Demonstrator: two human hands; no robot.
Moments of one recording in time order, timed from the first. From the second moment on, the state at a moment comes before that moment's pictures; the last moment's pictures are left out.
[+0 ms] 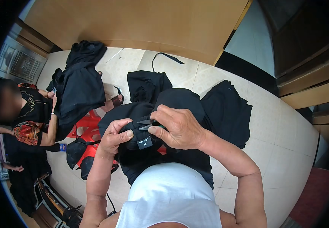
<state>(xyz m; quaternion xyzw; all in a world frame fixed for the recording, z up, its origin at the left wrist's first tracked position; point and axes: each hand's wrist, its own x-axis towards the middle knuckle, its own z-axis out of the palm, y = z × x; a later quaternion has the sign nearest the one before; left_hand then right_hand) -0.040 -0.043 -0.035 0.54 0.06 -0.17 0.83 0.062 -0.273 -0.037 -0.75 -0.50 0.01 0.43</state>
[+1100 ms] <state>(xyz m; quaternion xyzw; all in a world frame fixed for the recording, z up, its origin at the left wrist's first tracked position) -0.046 -0.029 -0.055 0.59 -0.03 -0.17 0.79 0.040 -0.258 -0.025 -0.75 -0.48 0.03 0.46</state>
